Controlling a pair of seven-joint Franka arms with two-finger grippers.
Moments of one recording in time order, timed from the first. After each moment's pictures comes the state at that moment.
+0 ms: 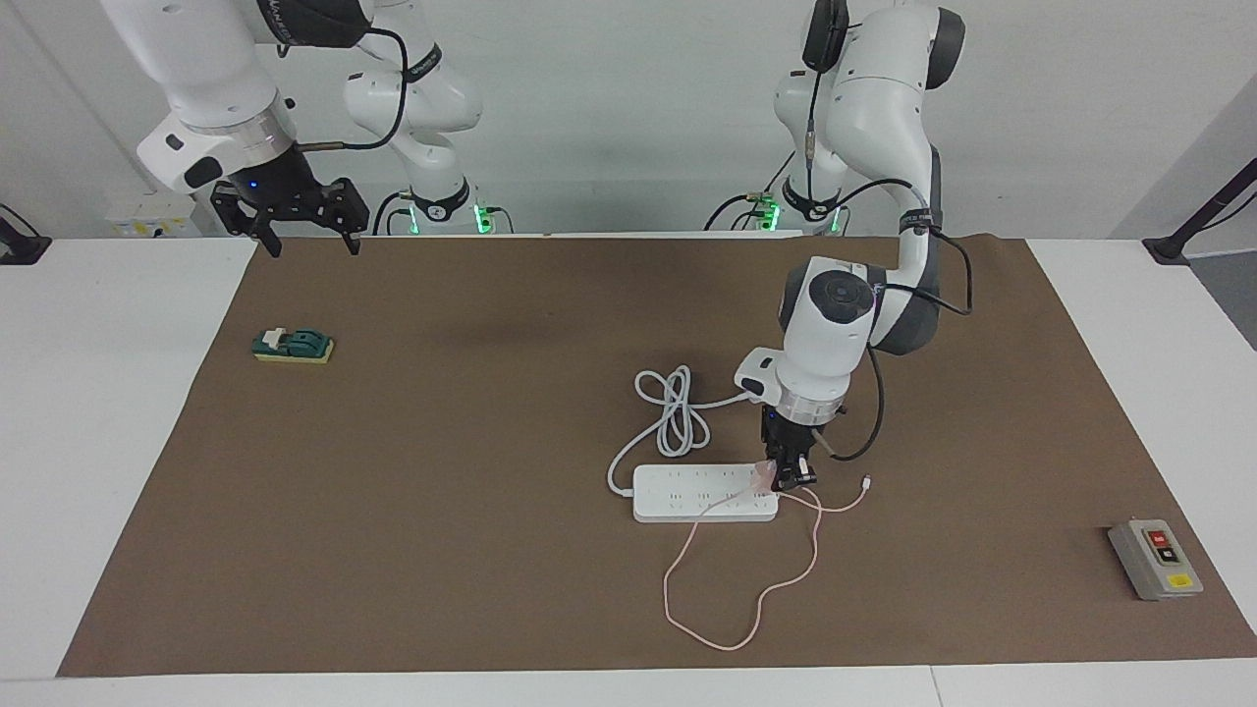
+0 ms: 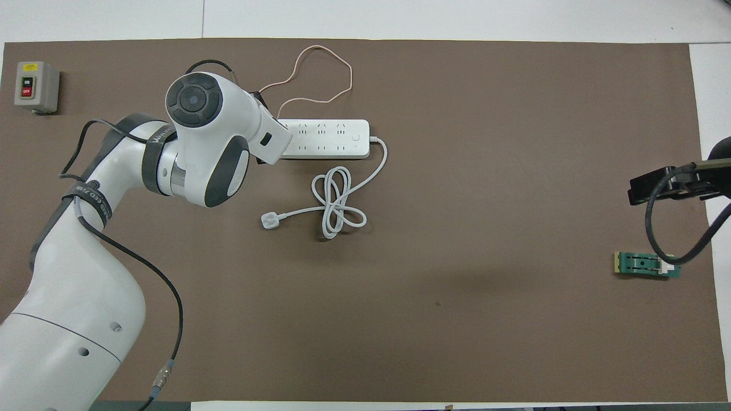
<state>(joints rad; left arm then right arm) -0.37 0.49 -0.03 -1.65 0.05 2.34 1.08 -0.05 -0.05 0.06 -1.61 -0.02 1.49 -0.02</state>
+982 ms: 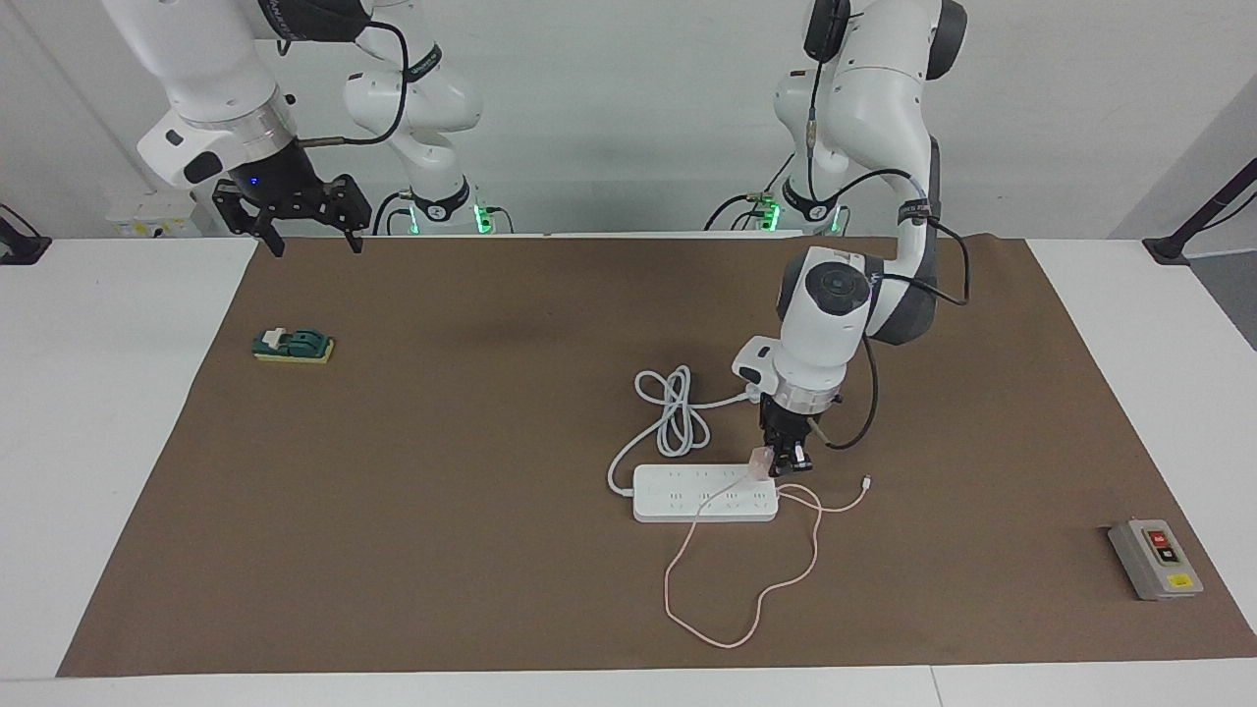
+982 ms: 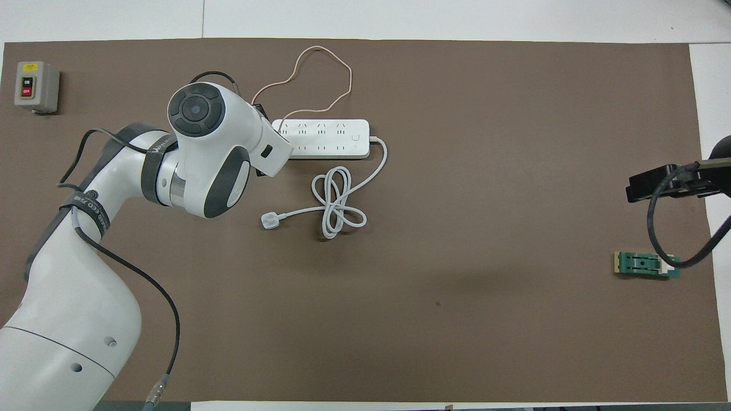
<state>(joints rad) -0.37 0.45 -0.04 -1.71 0.05 2.32 1.08 -0.05 -0.05 0.06 -1.61 -0.01 1.49 -0.02</state>
